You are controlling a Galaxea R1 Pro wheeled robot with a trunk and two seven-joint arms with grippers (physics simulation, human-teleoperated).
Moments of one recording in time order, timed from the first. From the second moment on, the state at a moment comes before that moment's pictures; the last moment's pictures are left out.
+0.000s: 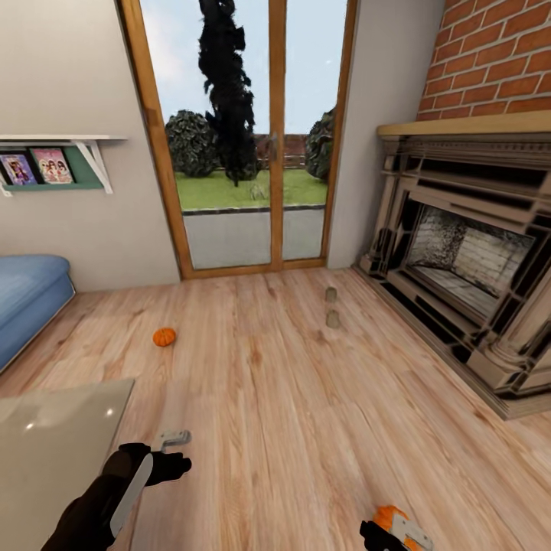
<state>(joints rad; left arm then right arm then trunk) -0.38 0.10 -0.05 -1.01 0.26 0.84 0.09 -0.47 0.02 0.12 -0.13 -0.63 -0.11 -0.20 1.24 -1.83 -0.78</state>
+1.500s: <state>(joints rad) -0.38 0.10 -0.05 -1.01 0.26 0.84 0.09 -0.47 0.02 0.12 -0.13 -0.63 -0.11 -0.20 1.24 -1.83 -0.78</state>
